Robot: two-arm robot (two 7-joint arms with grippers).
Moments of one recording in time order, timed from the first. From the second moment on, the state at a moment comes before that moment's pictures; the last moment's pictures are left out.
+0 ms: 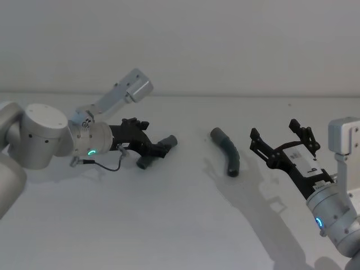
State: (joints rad) left arm -0.72 0.34 0.65 -1.21 -0.25 0.46 -0.58; right arm -0.01 0.34 -0.23 -1.77 0.29 0.03 0.07
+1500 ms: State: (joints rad) left arm -0.74 0.27 0.65 -1.10 -0.20 0.49 -0.55; right arm -0.01 0.34 -0.23 -1.77 0.29 0.03 0.07
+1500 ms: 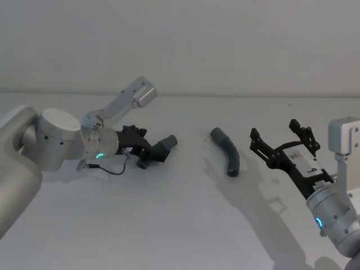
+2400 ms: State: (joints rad) left arm -0.74 0.26 0.64 -1.09 -0.19 0.50 -0.54; right arm -0.01 0.34 -0.23 -1.77 0.29 0.03 0.07
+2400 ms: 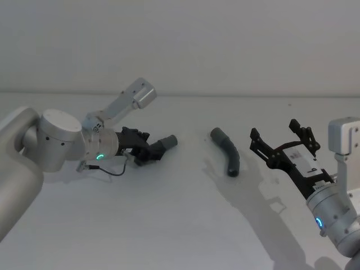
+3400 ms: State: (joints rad) left arm -0.74 0.26 0.64 -1.09 -0.19 0.50 -0.54; right arm -0.01 0.34 -0.23 -1.77 0.29 0.03 0.07
